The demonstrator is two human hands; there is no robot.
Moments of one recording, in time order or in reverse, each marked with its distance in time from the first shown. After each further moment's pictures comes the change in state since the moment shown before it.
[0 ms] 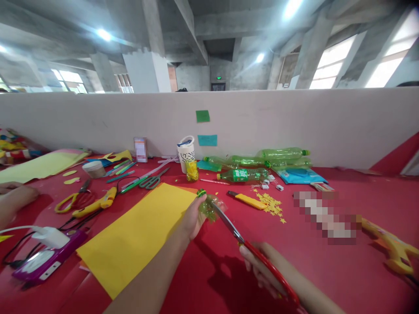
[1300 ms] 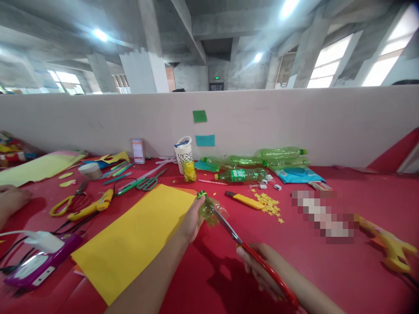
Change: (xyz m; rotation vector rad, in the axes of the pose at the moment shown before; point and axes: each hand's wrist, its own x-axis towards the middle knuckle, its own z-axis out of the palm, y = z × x) left_hand -0.004 -0.004 0.005 0.096 0.019 0.050; right_hand -0.009 -0.011 -0.004 -0.064 0.001 0.042
